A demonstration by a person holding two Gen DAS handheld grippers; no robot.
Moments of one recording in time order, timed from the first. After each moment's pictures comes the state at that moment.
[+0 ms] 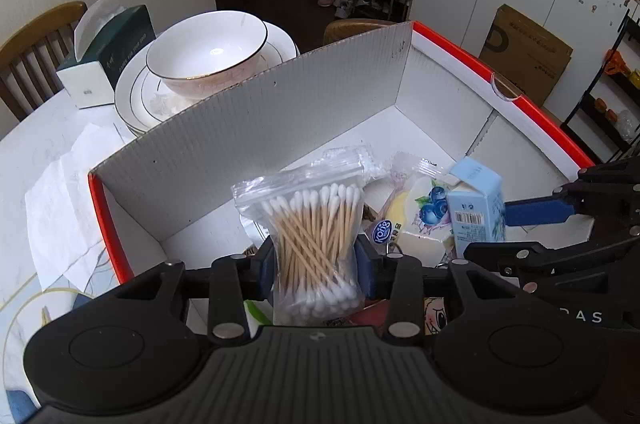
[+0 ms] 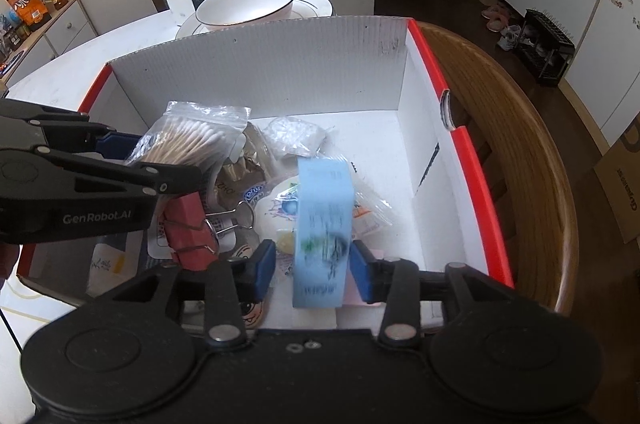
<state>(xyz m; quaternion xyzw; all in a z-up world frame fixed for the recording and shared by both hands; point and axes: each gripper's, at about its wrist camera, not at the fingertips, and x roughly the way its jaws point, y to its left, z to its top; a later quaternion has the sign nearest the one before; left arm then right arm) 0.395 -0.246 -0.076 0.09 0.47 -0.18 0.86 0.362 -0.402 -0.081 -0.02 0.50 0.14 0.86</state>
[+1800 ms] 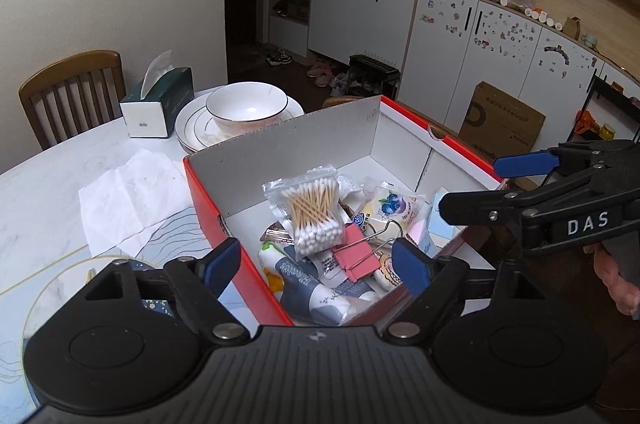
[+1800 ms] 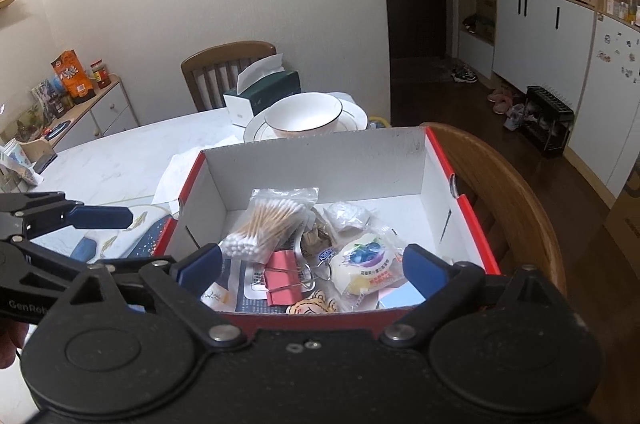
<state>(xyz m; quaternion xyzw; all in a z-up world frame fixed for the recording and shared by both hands) 0.275 -0.184 -0.015 0.04 0.36 -0.19 0.91 0.278 -0.389 -0.013 0.02 0.35 0.16 0.92</state>
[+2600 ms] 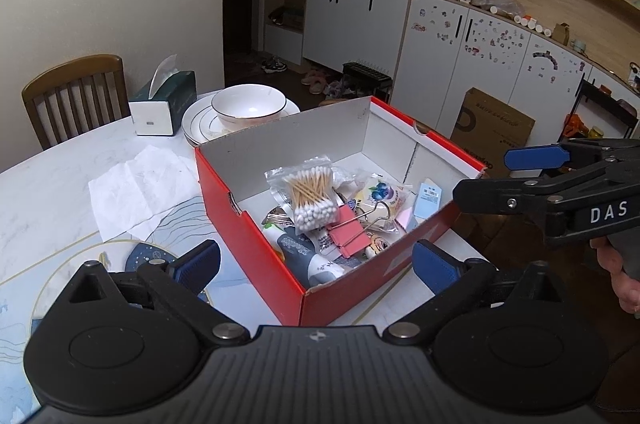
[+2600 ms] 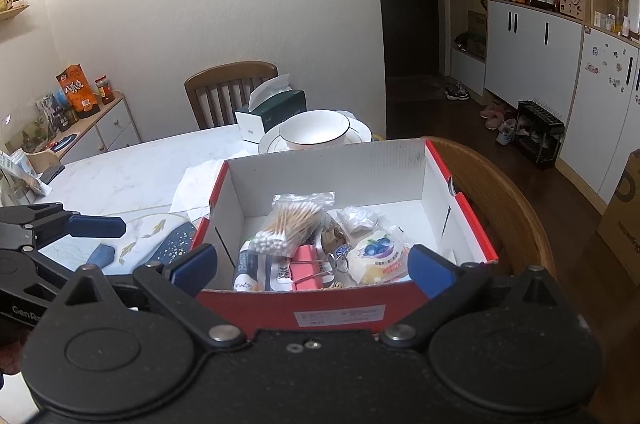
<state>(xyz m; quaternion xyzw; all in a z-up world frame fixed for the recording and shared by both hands) 0.235 -0.164 -0.005 0.03 0.34 -0.21 0.92 0.234 -0.376 0.003 0.02 0.32 0.15 0.93</state>
